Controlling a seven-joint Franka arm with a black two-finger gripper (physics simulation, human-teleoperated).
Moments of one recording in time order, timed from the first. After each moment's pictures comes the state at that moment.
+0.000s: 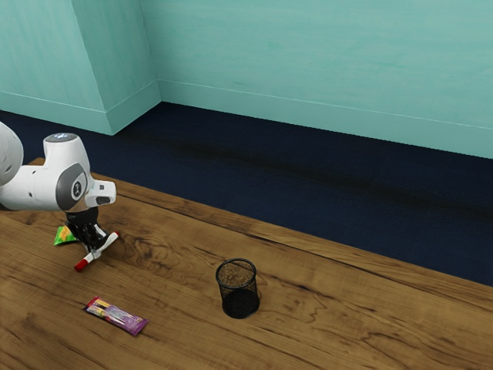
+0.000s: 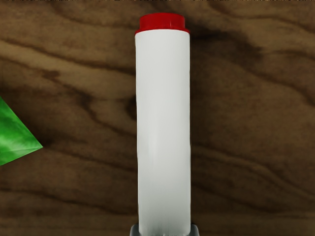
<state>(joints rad) 0.12 0.35 0.30 -2.13 -0.04 2.43 0.47</state>
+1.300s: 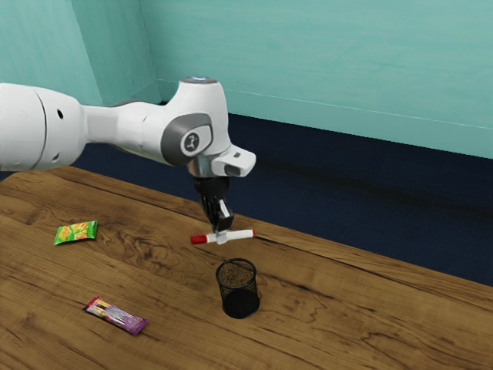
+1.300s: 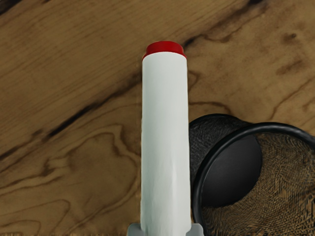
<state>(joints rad) -0.36 0.24 0.16 -1.86 -0.11 1.96 0.44</state>
